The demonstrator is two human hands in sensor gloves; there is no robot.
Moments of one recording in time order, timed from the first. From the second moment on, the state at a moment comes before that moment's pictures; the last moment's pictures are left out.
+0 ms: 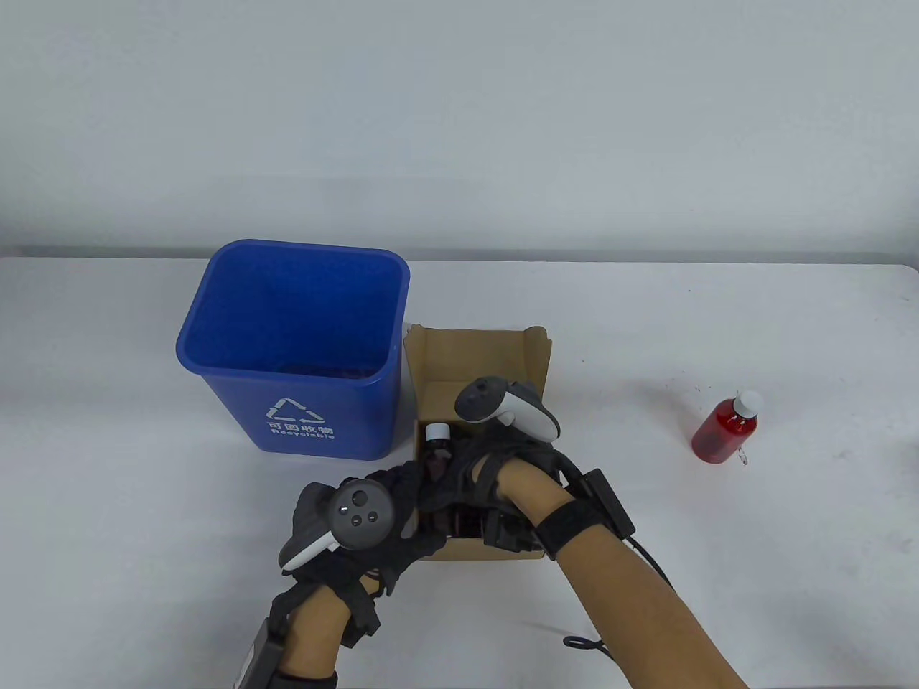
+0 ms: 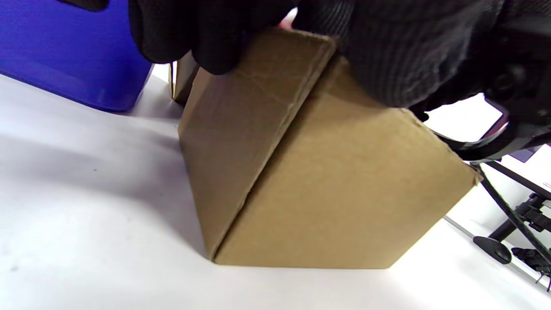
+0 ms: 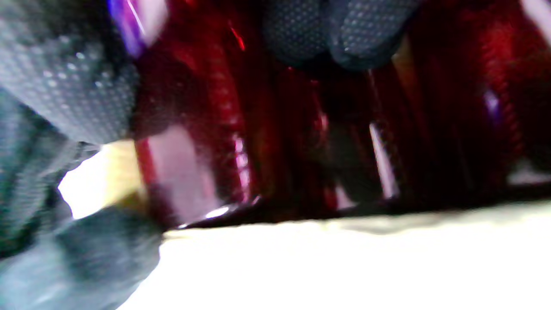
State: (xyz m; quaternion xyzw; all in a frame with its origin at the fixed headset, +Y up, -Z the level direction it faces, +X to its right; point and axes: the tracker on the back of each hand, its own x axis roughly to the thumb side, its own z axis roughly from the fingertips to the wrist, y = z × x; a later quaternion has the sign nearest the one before) left_hand -0.142 -0.710 -0.260 -0.08 -0.20 0.22 0.95; right_hand 0.033 -0.719 -0.364 0.10 0.47 0.83 0.28
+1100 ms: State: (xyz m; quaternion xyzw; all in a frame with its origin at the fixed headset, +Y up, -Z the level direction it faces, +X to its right) left_hand -0.140 -0.708 -0.255 -0.08 -0.20 0.20 0.96; right_hand 0.074 -0.650 -0.330 0.12 0.22 0.90 0.37
